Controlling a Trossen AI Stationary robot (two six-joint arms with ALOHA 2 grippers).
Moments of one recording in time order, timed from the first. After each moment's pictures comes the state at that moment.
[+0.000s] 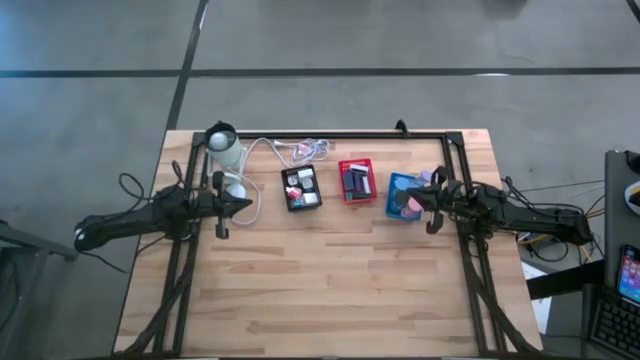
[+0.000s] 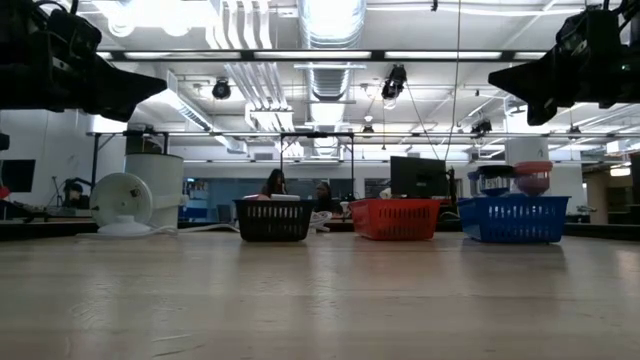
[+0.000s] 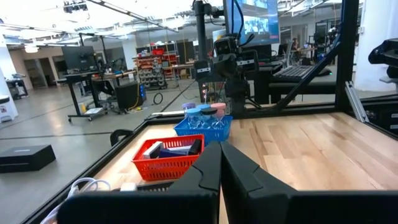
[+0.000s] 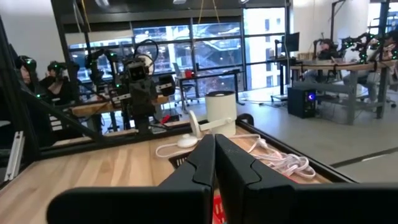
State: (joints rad) left arm 0.17 0.00 0.01 0.06 0.05 0.11; right arm -0.13 0.09 0.01 0.22 0.12 0.11
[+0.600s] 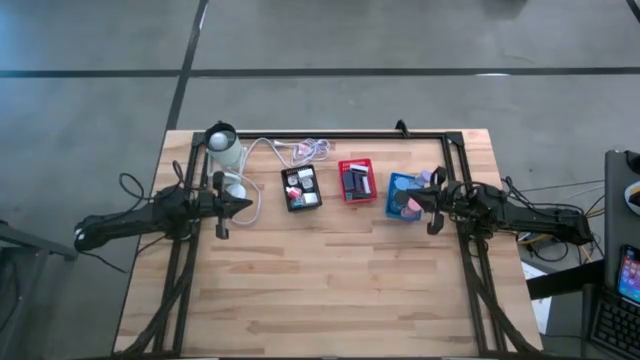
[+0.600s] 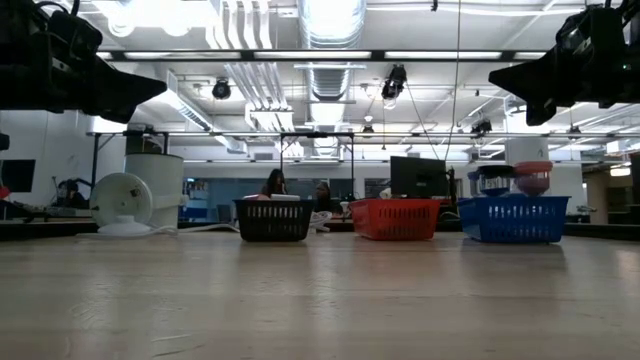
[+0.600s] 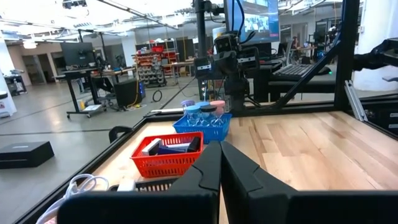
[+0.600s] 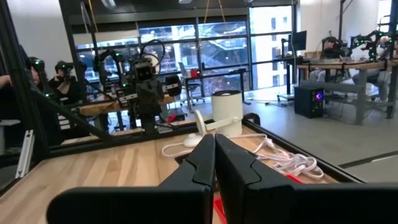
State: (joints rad) left arm 0.17 0.00 0.01 0.05 0.05 0.10; right arm -0.13 0.09 0.01 0.22 0.10 0.12
